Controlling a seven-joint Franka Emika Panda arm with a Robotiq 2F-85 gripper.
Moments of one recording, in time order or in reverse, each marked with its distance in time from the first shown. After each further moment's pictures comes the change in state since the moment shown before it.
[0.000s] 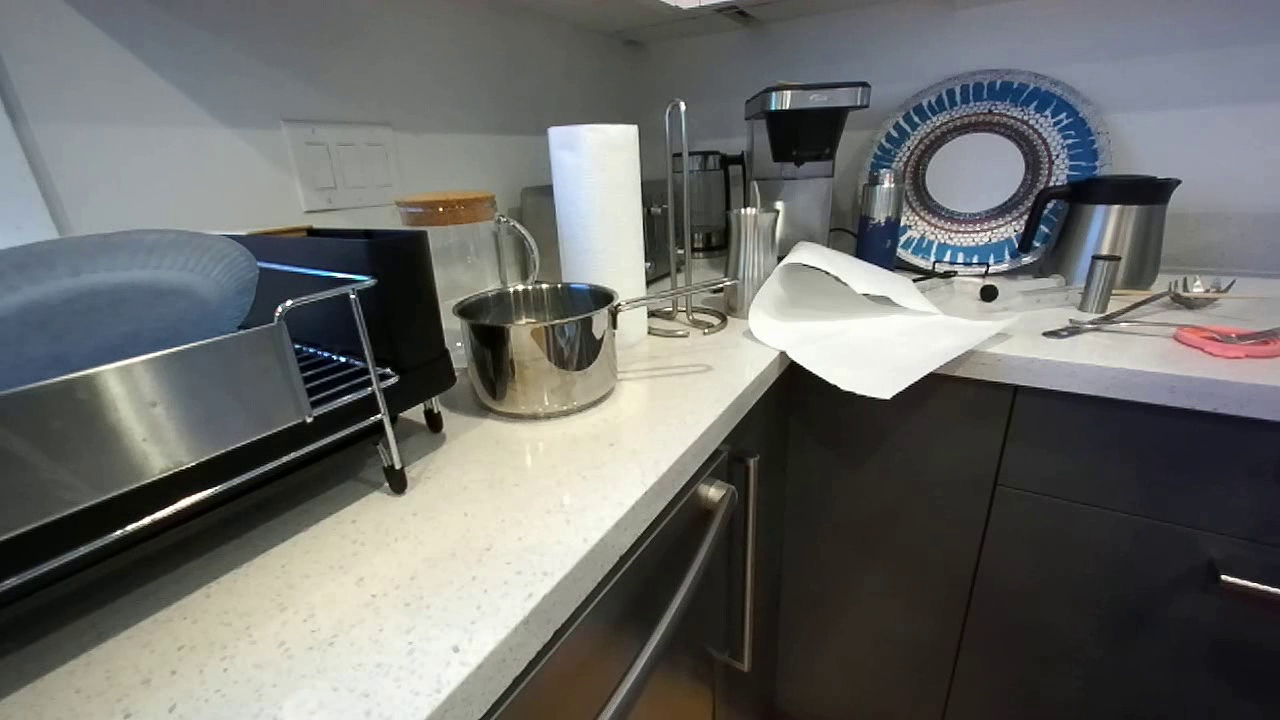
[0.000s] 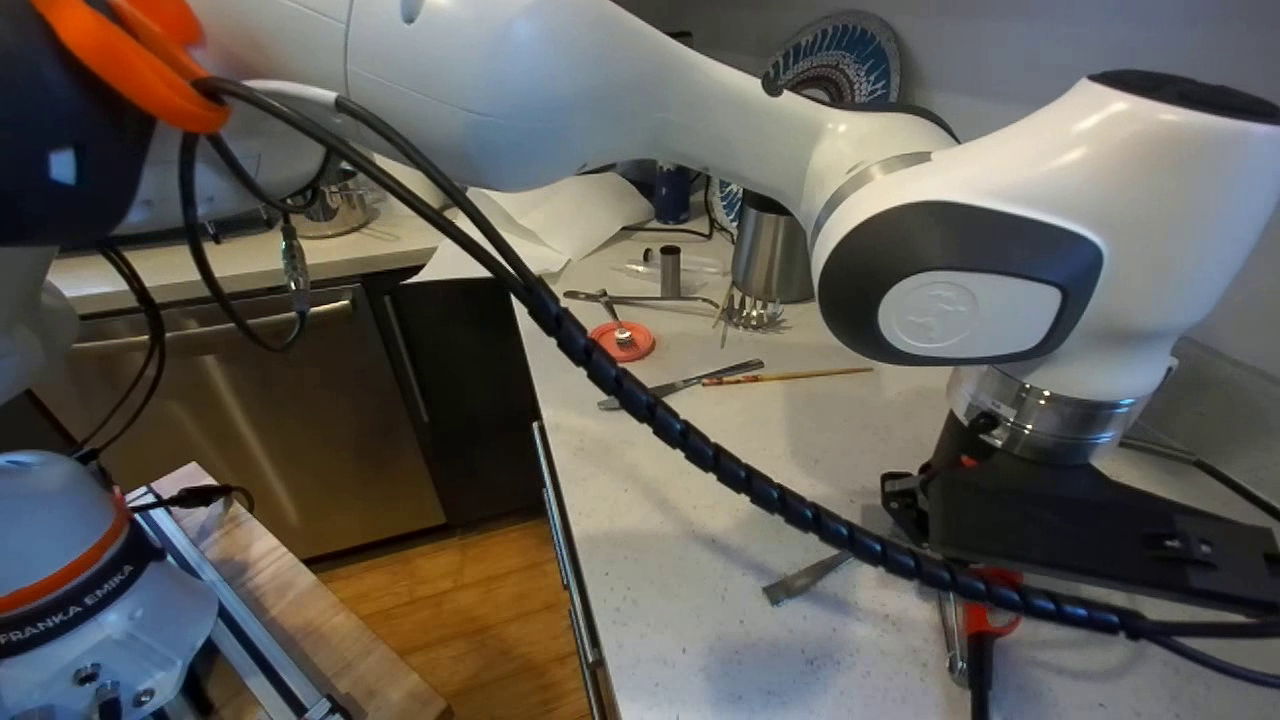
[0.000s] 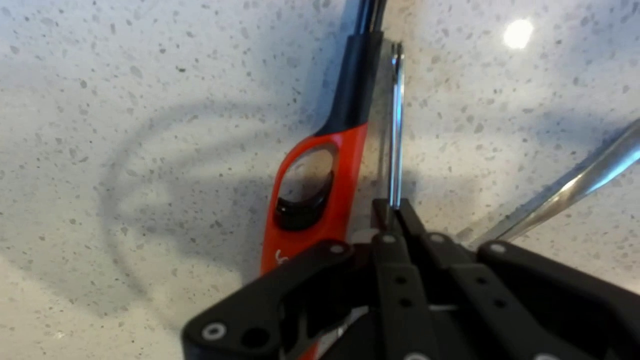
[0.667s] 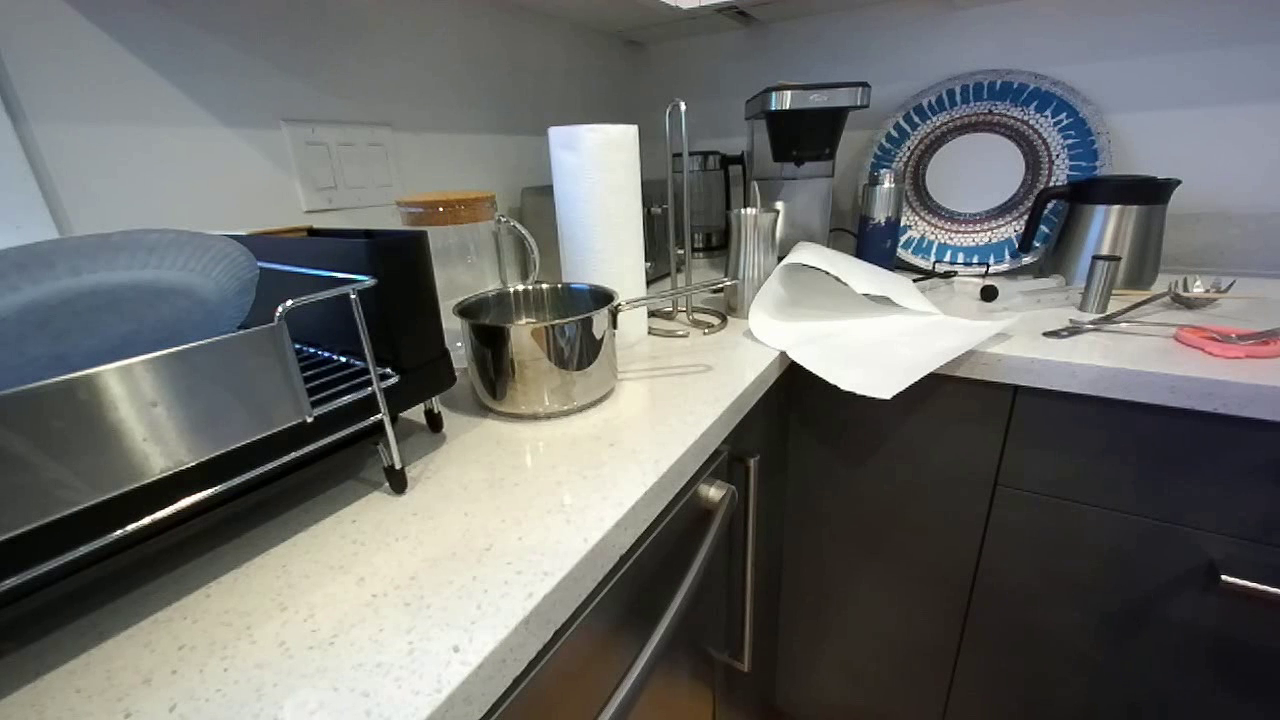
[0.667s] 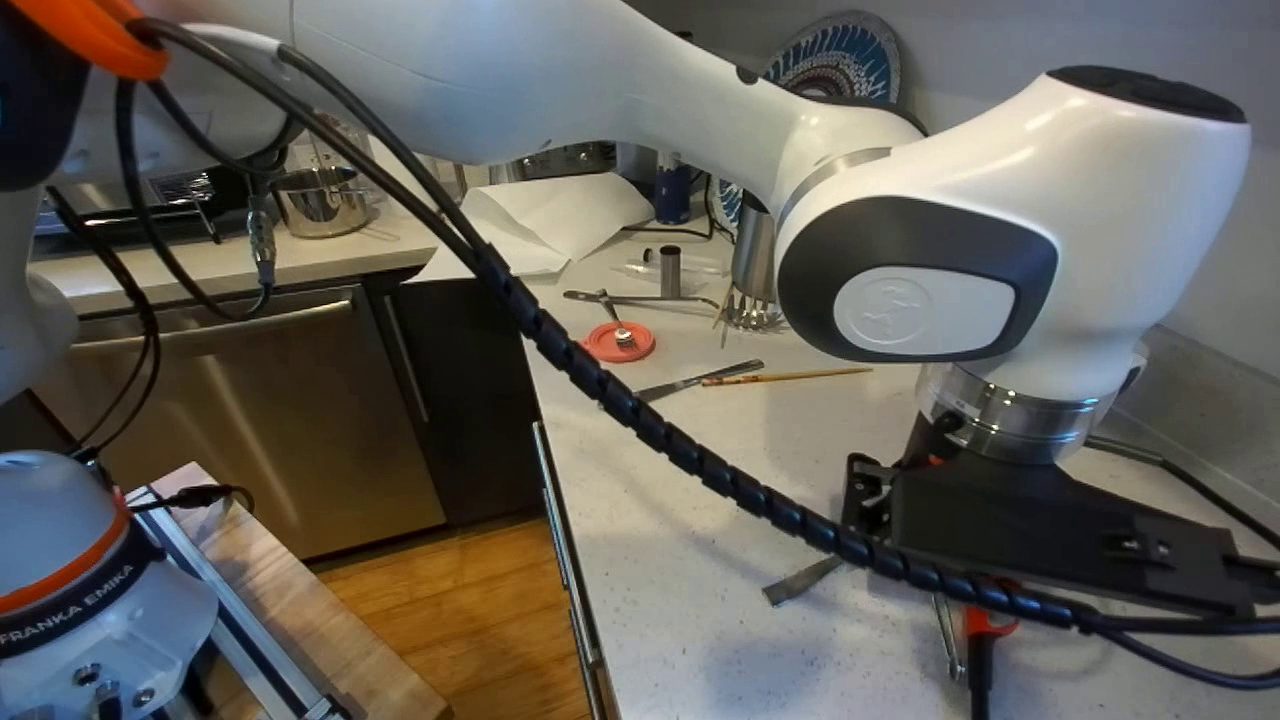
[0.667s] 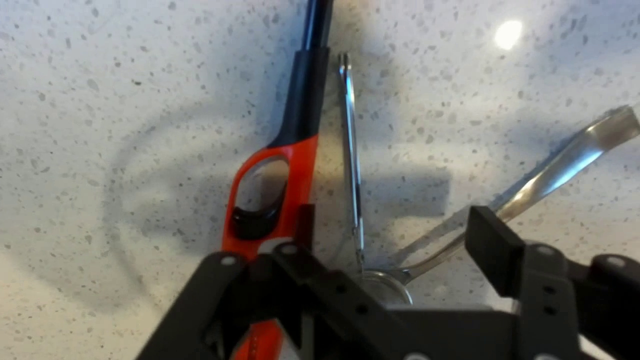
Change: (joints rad) arm 0.010 -0.088 0.000 -0.141 -0.005 0.045 -0.013
